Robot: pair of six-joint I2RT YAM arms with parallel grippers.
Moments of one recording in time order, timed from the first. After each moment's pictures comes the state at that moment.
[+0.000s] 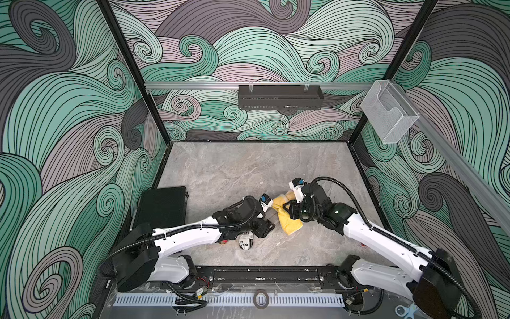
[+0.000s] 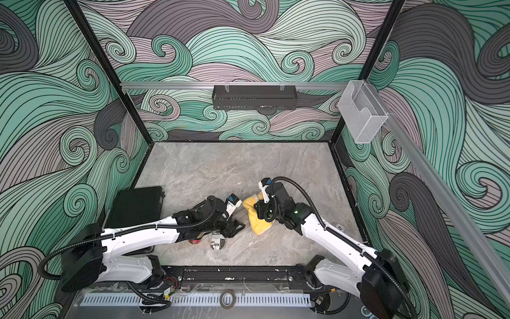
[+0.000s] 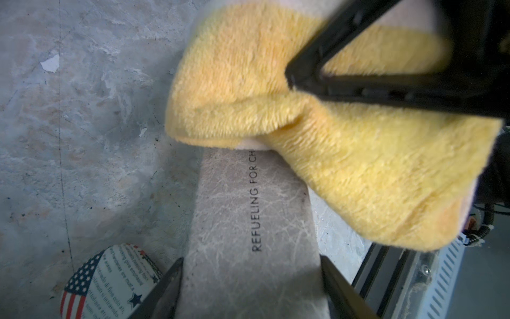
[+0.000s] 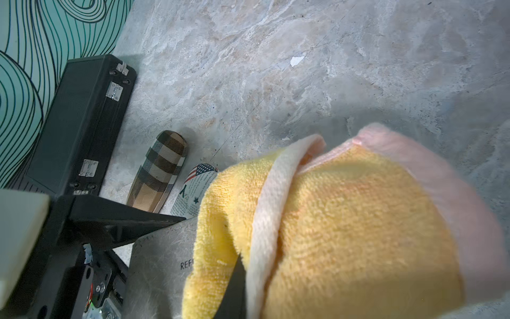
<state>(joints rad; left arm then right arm) -1.00 1.30 0.71 -0.19 0.04 -0.34 0.68 1.11 0.74 -0.41 -0.11 0.45</state>
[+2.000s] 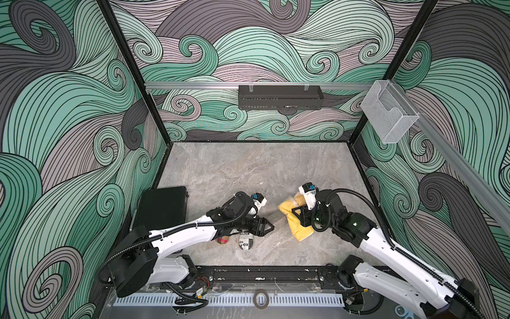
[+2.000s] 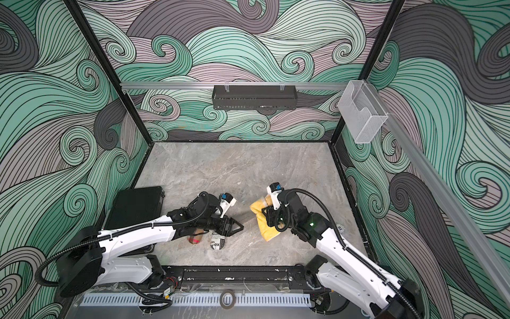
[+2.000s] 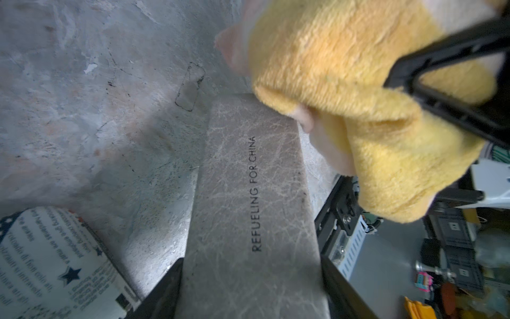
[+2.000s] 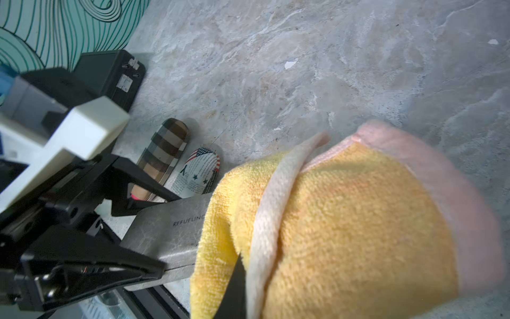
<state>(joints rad) -0.88 1.27 0.68 -0.16 0.38 -0.56 0.69 0.87 0.67 -0.51 -0.13 0.37</state>
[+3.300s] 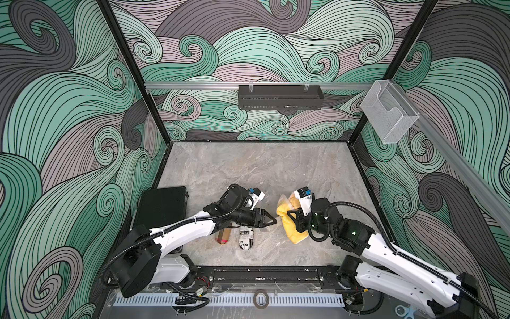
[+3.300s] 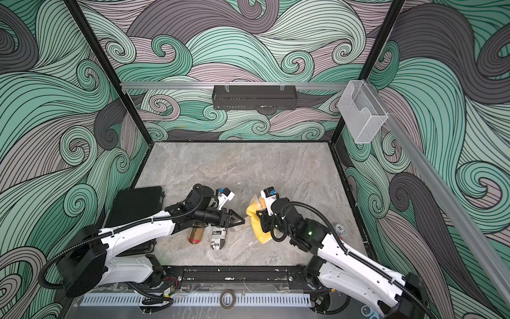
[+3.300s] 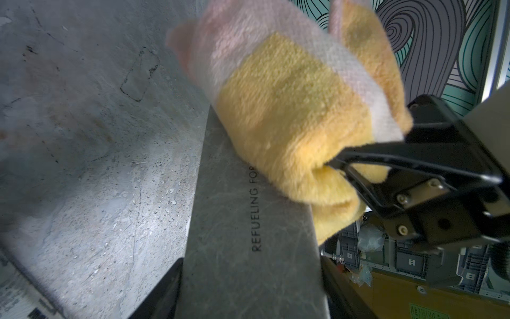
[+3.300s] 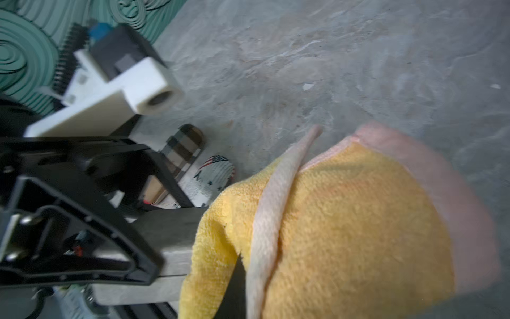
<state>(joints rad) -0.76 1.29 0.69 -0.08 0.64 -0.76 0.85 0.83 0.63 -0.48 0.13 0.42</state>
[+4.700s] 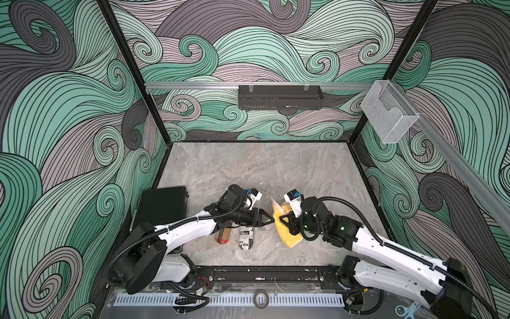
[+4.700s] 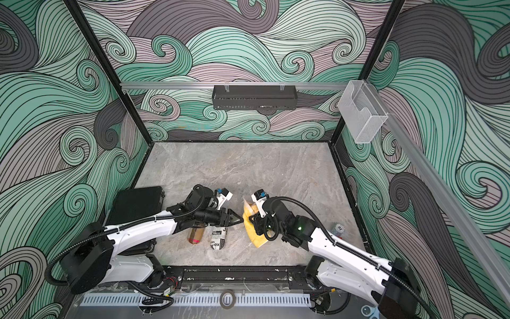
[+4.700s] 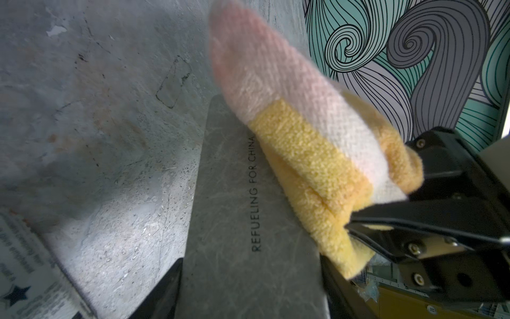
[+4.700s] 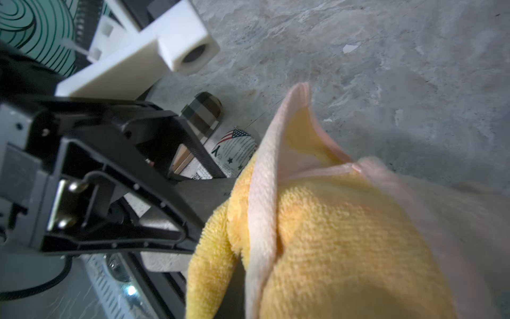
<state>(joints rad) -0.75 1.32 0.65 -0.02 0.61 -0.75 0.88 0.98 0.66 -0.43 -0.01 0.42</state>
